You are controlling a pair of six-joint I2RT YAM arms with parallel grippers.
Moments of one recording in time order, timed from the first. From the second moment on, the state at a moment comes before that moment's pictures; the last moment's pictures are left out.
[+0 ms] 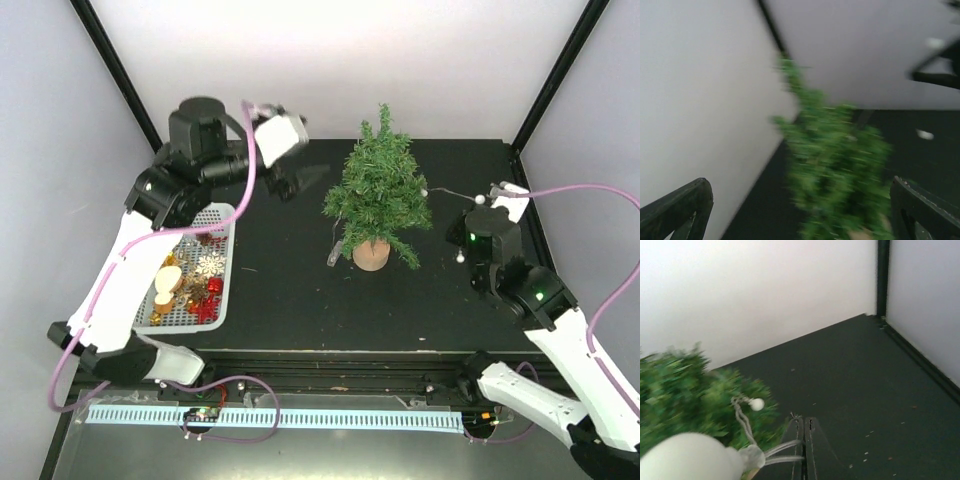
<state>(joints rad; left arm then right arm) -0.51 1.43 1.92 -0.69 0.44 0.44 0.58 0.83 1.11 -0.72 0.73 0.57</state>
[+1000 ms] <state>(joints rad) -0.80 1.52 1.51 -0.66 0.74 0.49 0.89 0.89 1.22 -0.65 0.37 0.77</state>
